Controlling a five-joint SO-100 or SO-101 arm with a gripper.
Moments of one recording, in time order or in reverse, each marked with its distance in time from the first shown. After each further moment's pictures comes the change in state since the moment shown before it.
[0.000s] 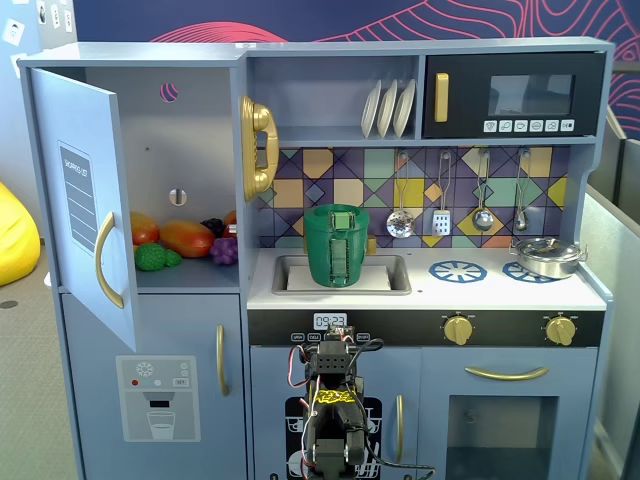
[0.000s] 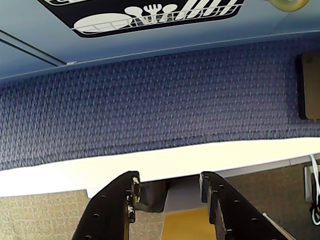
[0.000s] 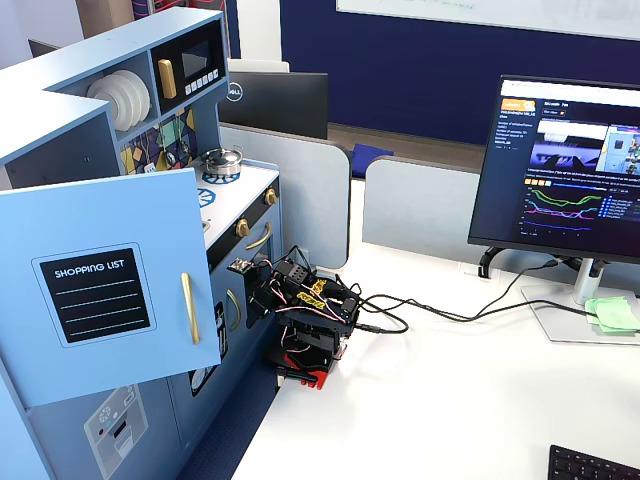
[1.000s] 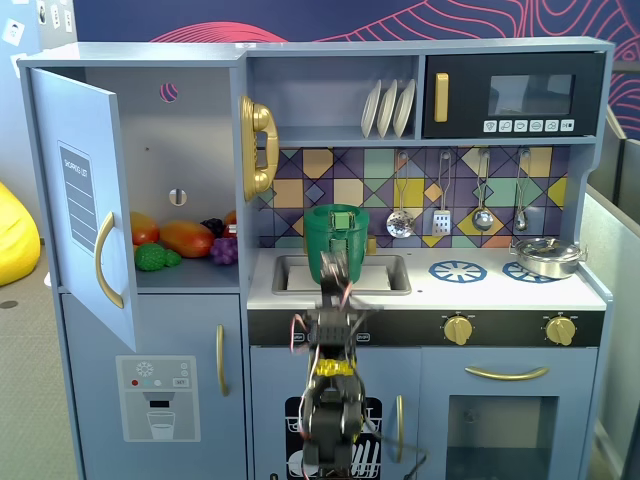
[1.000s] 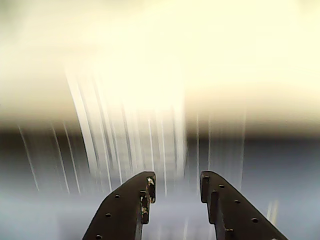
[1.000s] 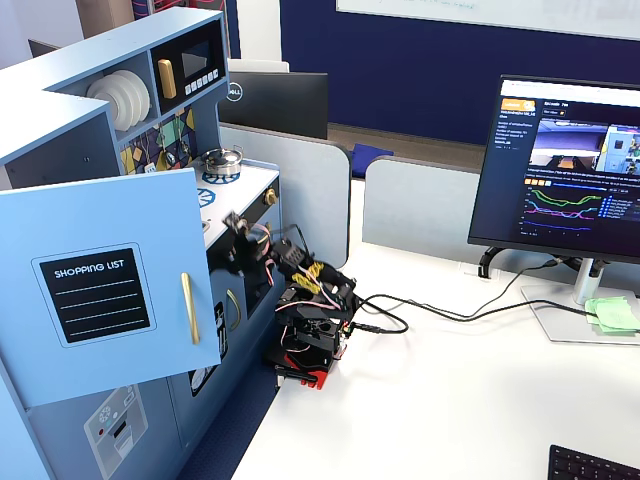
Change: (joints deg) arm 1.6 -19.6 -27.2 -43.1 -10.5
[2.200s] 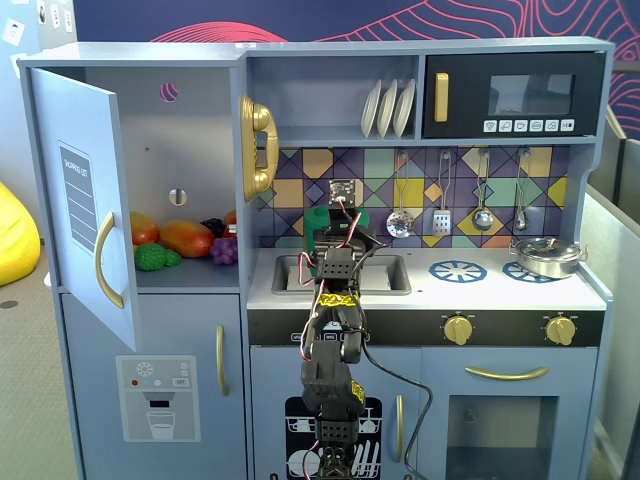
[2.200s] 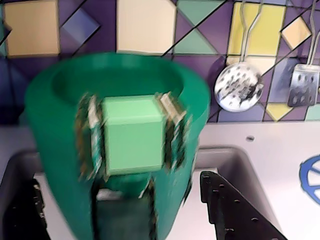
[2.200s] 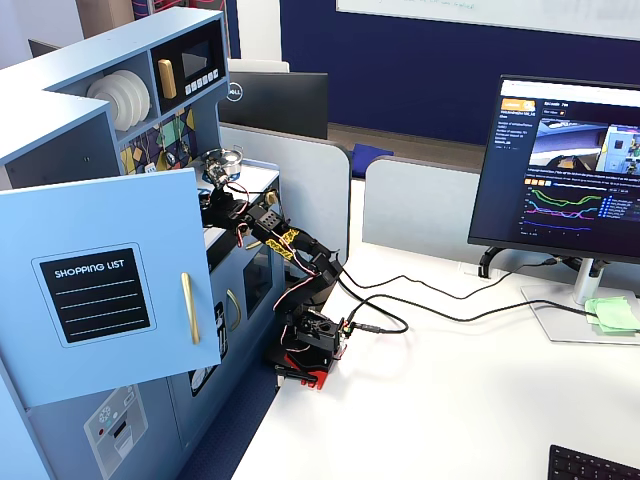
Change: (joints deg) arm 4.3 -31.0 -34.5 -14.3 2.0
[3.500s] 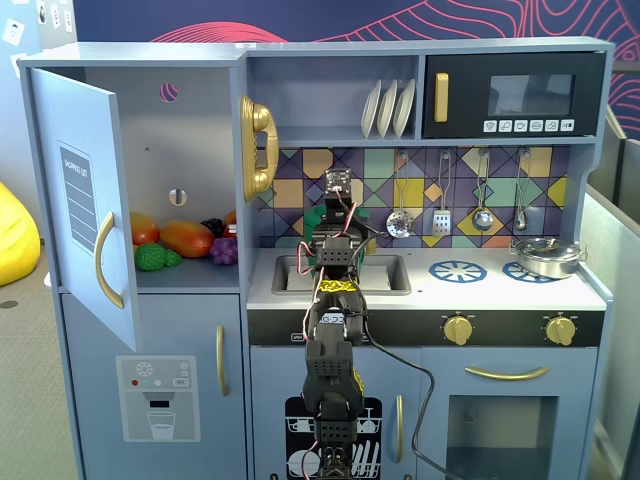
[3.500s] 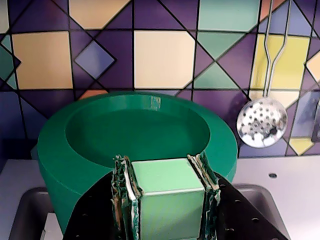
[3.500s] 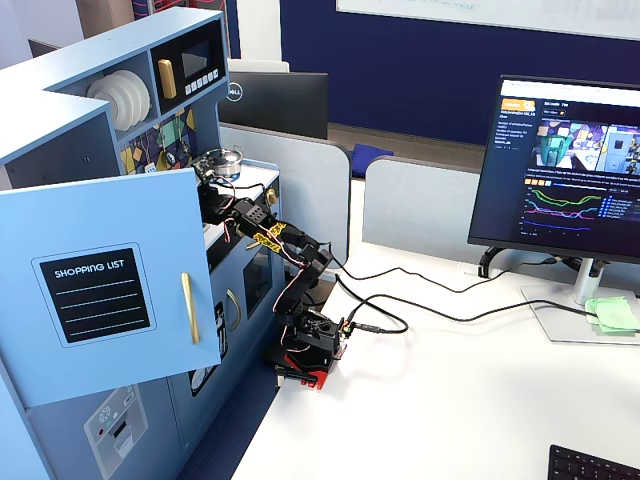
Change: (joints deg) arm -3.3 -10.1 -10.5 -4.3 0.8
